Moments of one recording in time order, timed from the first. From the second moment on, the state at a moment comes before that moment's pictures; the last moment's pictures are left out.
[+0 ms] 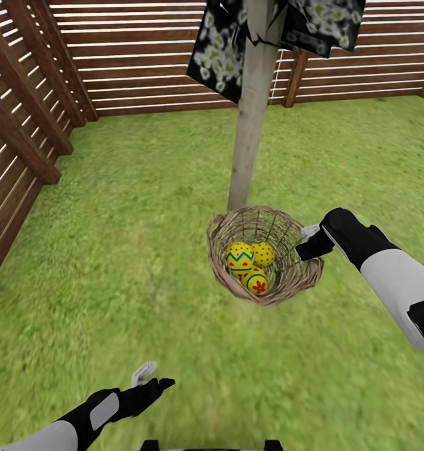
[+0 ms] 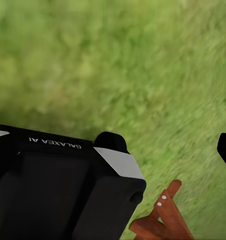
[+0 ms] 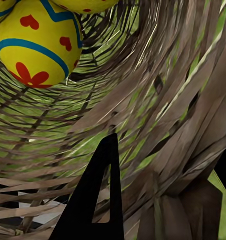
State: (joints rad) left arm -0.62 0.11 -0.64 -0.22 1.18 0.33 -0.38; right arm -1.37 -0.27 0.50 -0.51 0.08 1.04 0.61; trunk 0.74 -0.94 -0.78
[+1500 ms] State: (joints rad) left arm -0.61 0.11 -0.65 -0.22 1.18 0.30 -0.38; right arm -1.37 -0.27 0.52 -0.40 0.08 1.03 0.61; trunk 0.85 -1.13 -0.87
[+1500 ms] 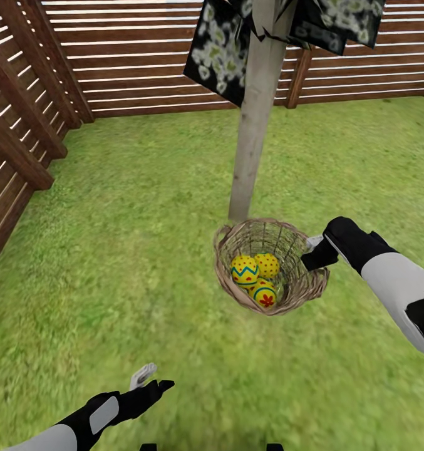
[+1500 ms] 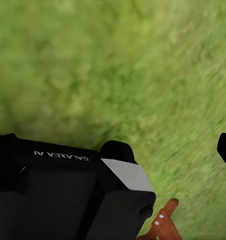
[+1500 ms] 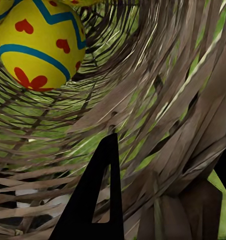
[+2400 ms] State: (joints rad) left arm -0.61 0.07 -0.71 -0.22 1.07 0.30 -0.70; right arm -1.37 -0.27 0.52 -0.34 0.09 1.03 0.61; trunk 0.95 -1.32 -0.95
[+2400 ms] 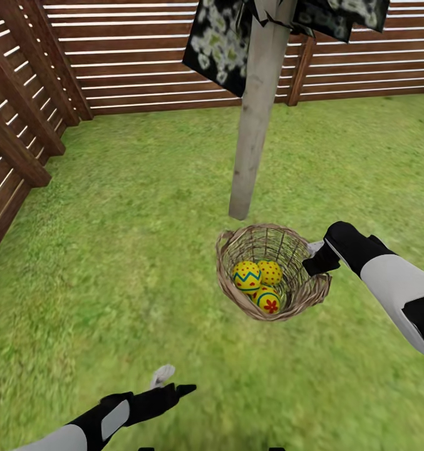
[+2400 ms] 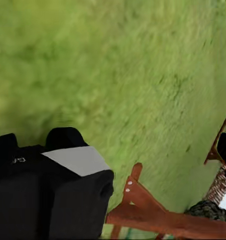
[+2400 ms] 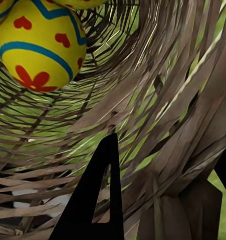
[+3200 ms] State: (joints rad) left arm -0.61 0.07 -0.71 -0.22 0.93 0.26 -1.10; right arm -1.37 -0.27 0.52 -0.34 0.09 1.03 0.60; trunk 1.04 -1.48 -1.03
